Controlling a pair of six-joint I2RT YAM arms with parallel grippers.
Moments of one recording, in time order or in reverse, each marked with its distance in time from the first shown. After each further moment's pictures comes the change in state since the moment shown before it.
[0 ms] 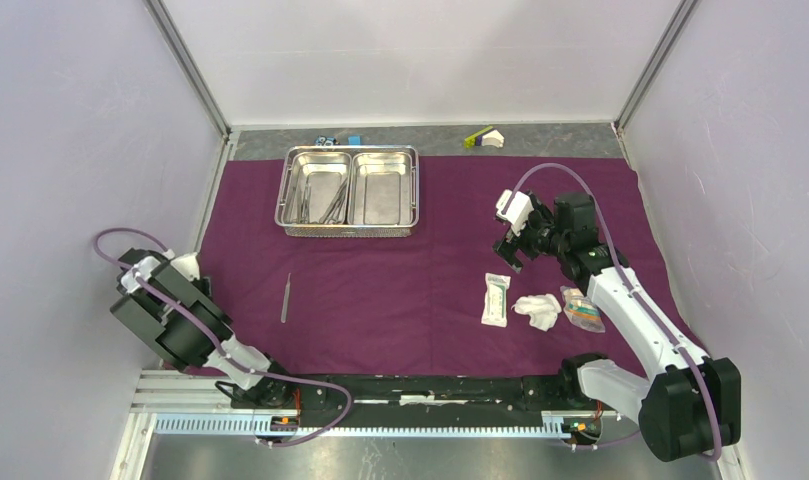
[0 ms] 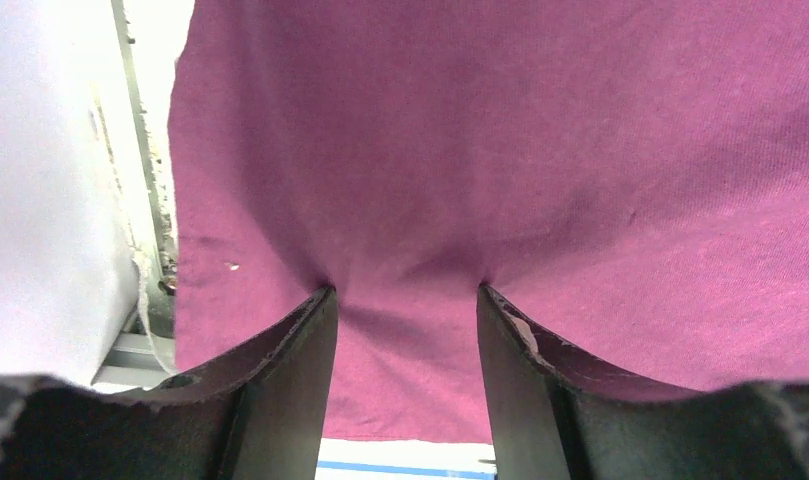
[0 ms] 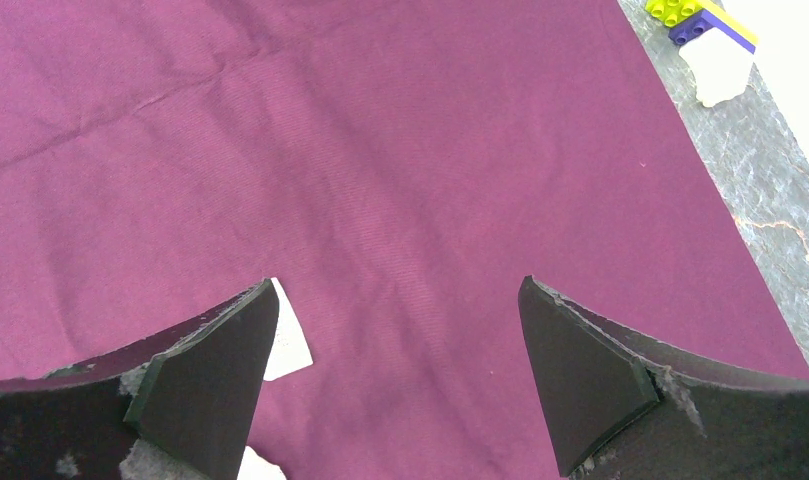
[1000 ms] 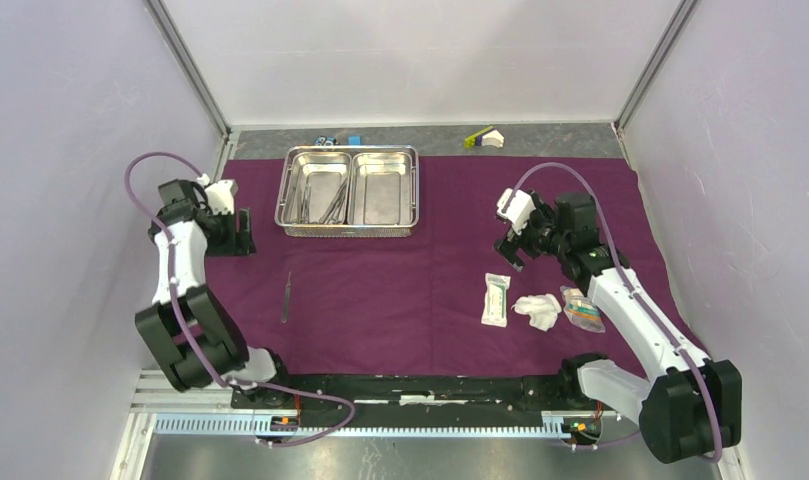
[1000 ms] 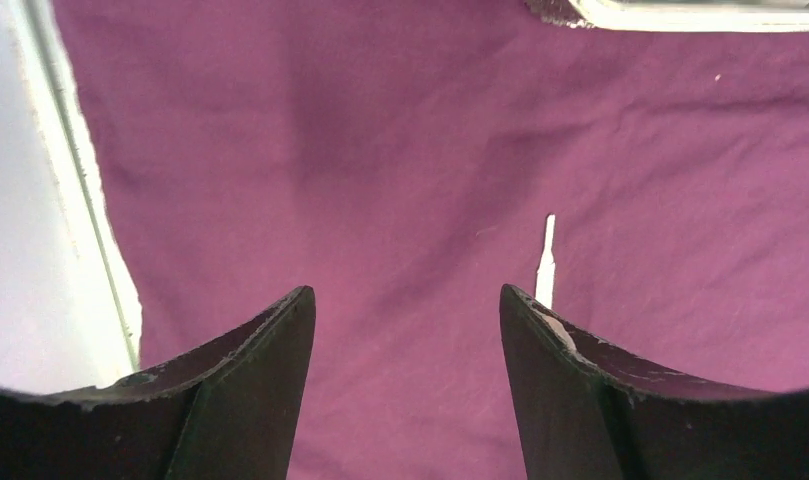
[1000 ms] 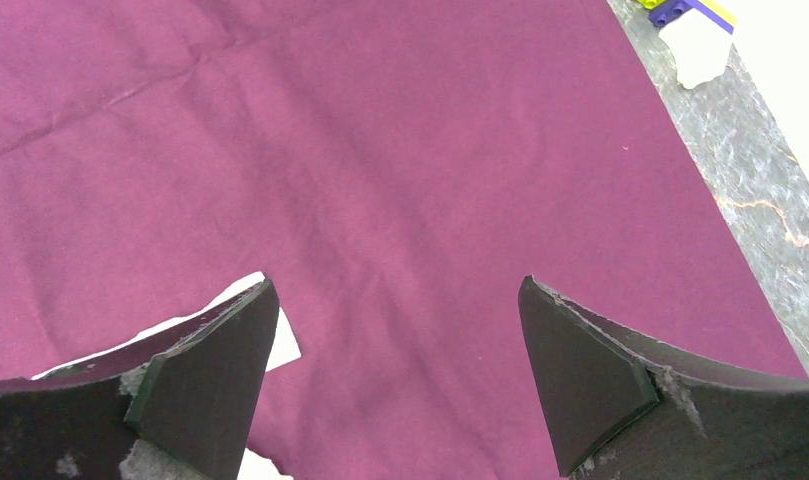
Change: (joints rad) left arm -0.415 -0.200 0.179 -0.028 0.210 -0.230; right arm 0.000 -0.005 0.000 -0.001 0.039 0.006
